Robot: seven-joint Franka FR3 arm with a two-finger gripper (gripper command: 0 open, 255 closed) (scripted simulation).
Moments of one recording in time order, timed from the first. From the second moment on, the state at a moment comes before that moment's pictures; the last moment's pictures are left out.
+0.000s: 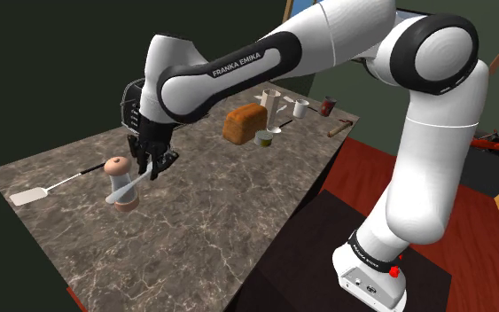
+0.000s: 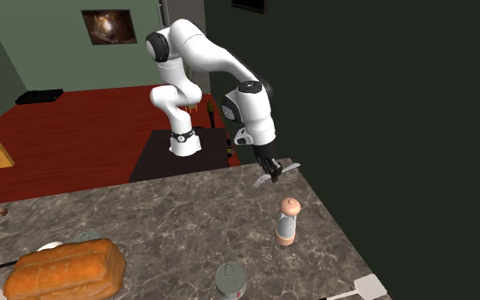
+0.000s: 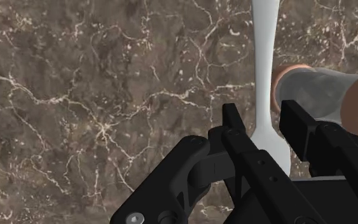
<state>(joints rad) 0.14 0.32 0.49 -1.87 0.07 2.31 1.68</state>
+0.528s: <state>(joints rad) 0.11 0.26 0.50 -1.85 0.10 2.23 1.65</state>
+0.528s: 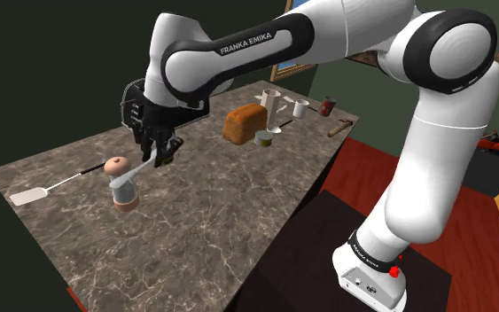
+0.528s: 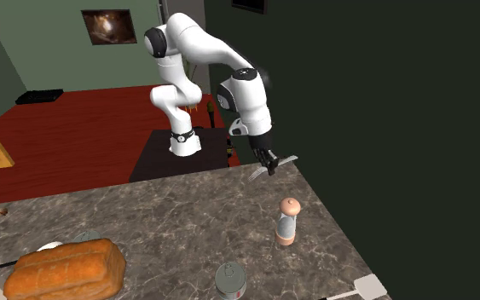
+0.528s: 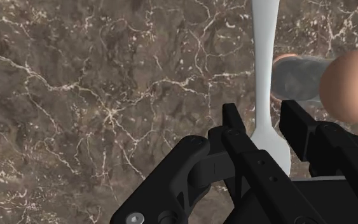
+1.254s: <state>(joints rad) -0.07 0.07 0.43 -2.06 0.26 2.21 1.34</state>
